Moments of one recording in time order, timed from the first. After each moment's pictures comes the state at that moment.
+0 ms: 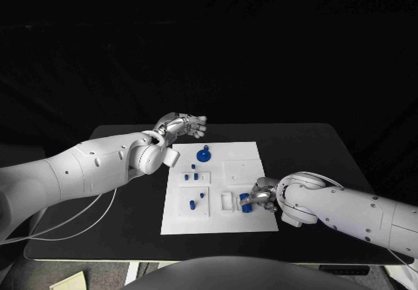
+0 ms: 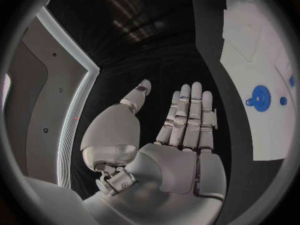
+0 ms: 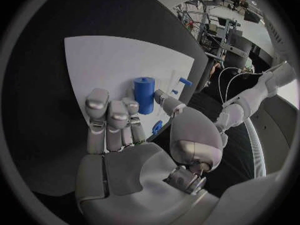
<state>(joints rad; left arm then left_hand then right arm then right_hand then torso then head) 1.12 -0.67 -0.10 1.17 -0.16 -0.19 0.33 0.90 -0.08 0.42 -0.22 0.06 0.78 0.19 0.37 0.42 1.13 0.15 0.07 0.10 0.91 0.13 0.42 0.49 0.03 0.48 0.03 0.88 0.86 0.99 -0.66 -0.14 1.39 -1.11 -0.02 -0.48 0.72 -0.11 0.72 -0.07 0.05 0.97 0.08 0.33 0.58 1.10 -0.01 1.19 1.08 1.28 -0.12 1.33 0.84 0.17 1.32 -0.10 1.00 1.31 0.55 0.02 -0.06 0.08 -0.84</state>
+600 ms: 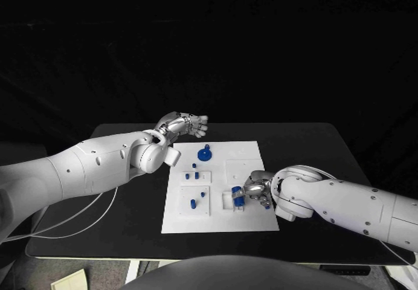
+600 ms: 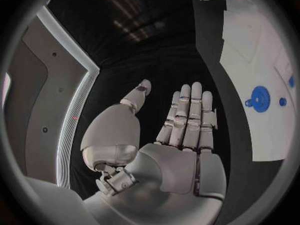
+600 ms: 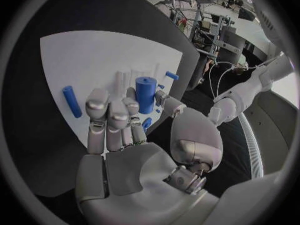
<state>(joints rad) 1.12 -0.67 -0.10 1.17 -0.16 -0.18 0.33 0.90 -0.08 0.42 -0.22 0.06 0.77 0.19 0.37 0.42 1.13 0.15 0.07 0.10 0.91 0.13 0.42 0.49 0.03 0.48 0.03 0.88 0.86 1.03 -0.62 -0.13 1.41 -1.05 -0.03 -0.48 0.69 -0.13 0.71 -0.06 0.05 0.97 0.08 0.33 0.59 1.10 -0.02 1.18 1.08 1.29 -0.12 1.33 0.85 0.17 1.32 -0.10 1.00 1.31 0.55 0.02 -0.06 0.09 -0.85</state>
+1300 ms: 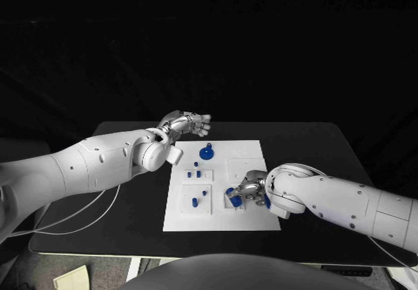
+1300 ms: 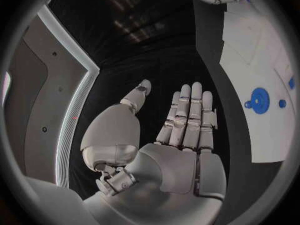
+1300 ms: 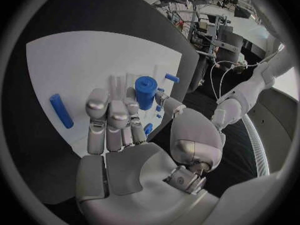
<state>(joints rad) 1.12 -0.67 -0.10 1.17 -0.16 -0.17 0.33 0.90 -0.08 0.42 -0.22 0.06 0.77 0.19 0.37 0.42 1.13 0.15 0.07 0.10 0.91 0.14 0.41 0.49 0.03 0.48 0.03 0.87 0.86 1.03 -0.55 -0.14 1.33 -1.01 0.02 -0.49 0.68 -0.13 0.71 -0.06 0.05 0.97 0.08 0.33 0.59 1.10 -0.02 1.18 1.09 1.28 -0.12 1.33 0.85 0.17 1.31 -0.09 1.00 1.31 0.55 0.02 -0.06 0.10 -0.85</state>
